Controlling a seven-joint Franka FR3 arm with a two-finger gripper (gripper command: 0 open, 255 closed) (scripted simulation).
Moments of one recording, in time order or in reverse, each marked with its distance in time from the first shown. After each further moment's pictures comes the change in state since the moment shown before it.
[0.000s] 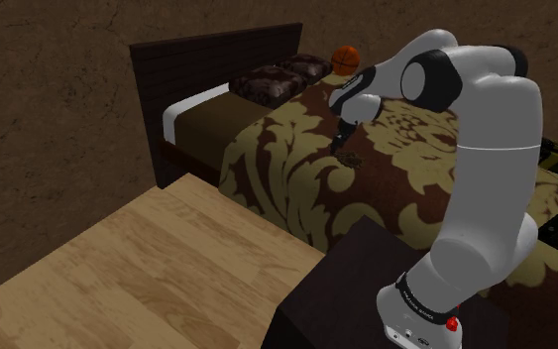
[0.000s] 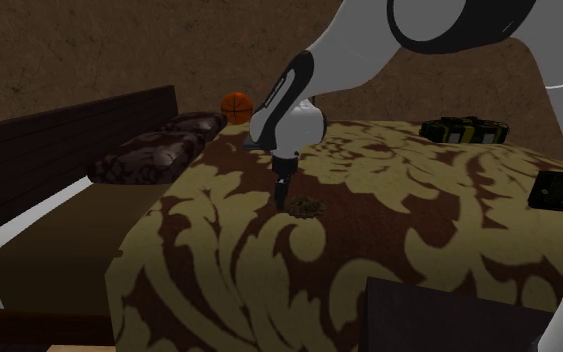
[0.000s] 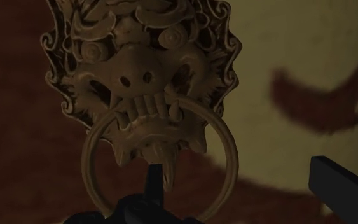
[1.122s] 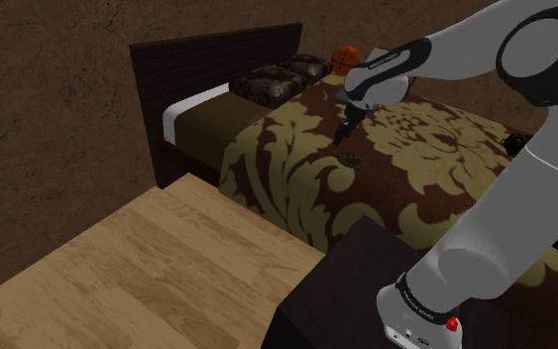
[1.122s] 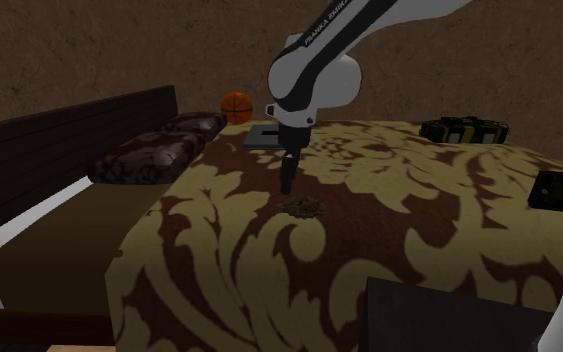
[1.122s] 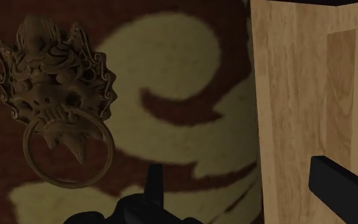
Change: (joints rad) arm 0.176 -0.482 -0.063 -0.345 -0.250 -0.068 0.273
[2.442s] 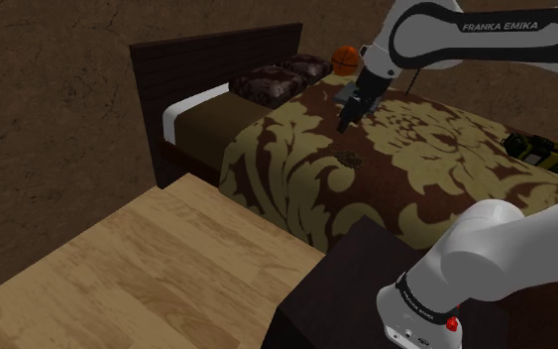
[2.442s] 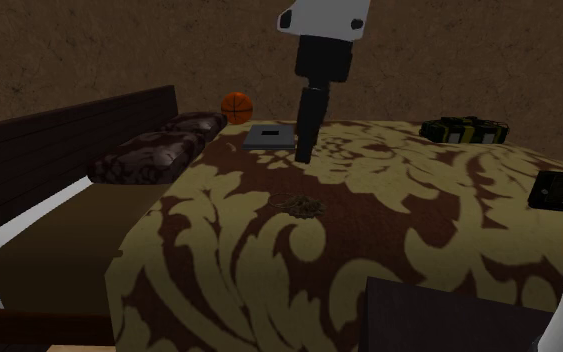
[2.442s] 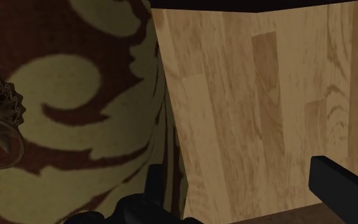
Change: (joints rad) arm 0.046 -0.662 0.284 -0.223 -0.161 -0.373 0.485
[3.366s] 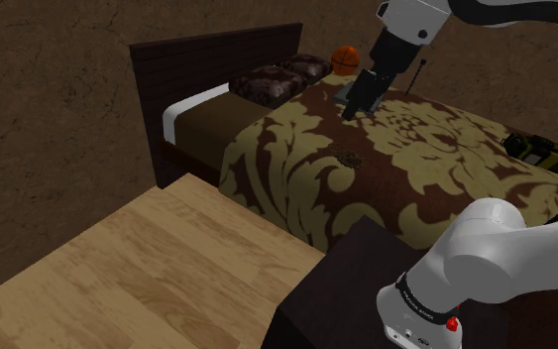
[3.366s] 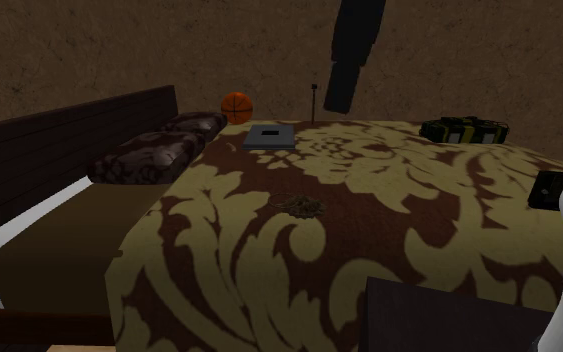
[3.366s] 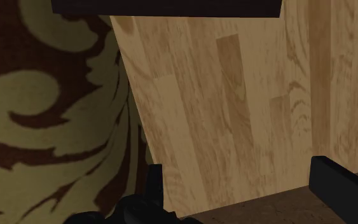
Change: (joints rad) arm 0.061 -0.208 0.199 0.088 0.103 -0.268 0.232
